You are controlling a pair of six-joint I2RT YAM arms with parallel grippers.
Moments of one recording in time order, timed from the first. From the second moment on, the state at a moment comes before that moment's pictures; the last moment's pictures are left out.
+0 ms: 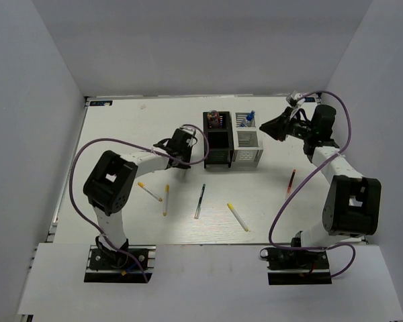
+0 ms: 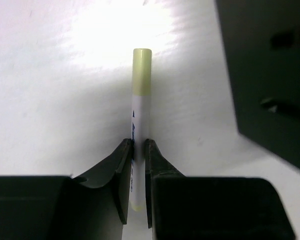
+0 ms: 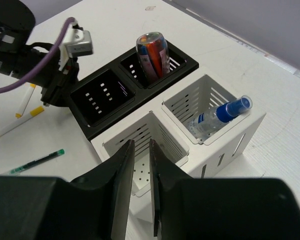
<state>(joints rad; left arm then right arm) -0.56 1.89 1.14 -0.19 -0.13 -0.25 -0.07 1.52 0.98 0.30 -1.09 -0.06</state>
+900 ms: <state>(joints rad) -0.57 1.58 1.15 0.23 0.18 -0.29 -0.07 1.28 0.84 -0.12 -1.09 -0.39</state>
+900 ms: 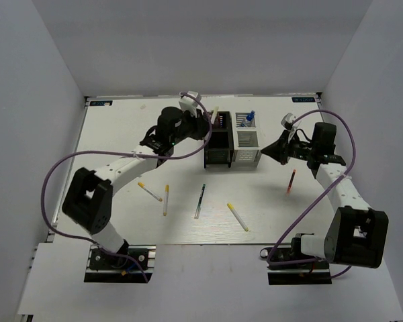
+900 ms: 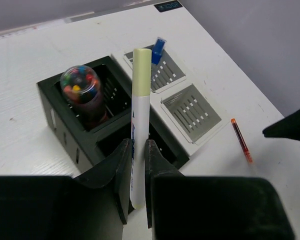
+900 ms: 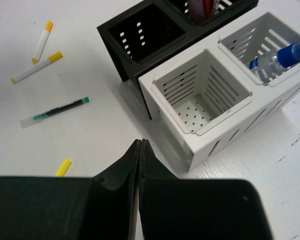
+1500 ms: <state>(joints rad) -0.58 1.82 1.18 0.45 0.29 -0.32 -0.06 1.21 0.77 -0.33 -1.09 -0.63</state>
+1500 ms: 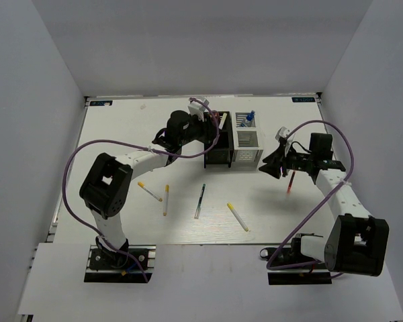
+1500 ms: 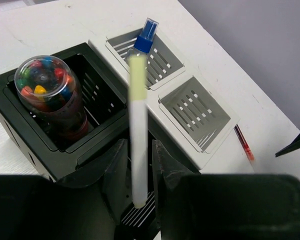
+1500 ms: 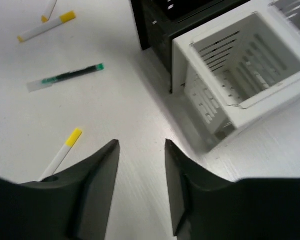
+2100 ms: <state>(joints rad) -0.58 1.72 1.18 0.28 0.27 -0.32 0.21 1.29 0.82 -0.67 -0.94 -0.84</state>
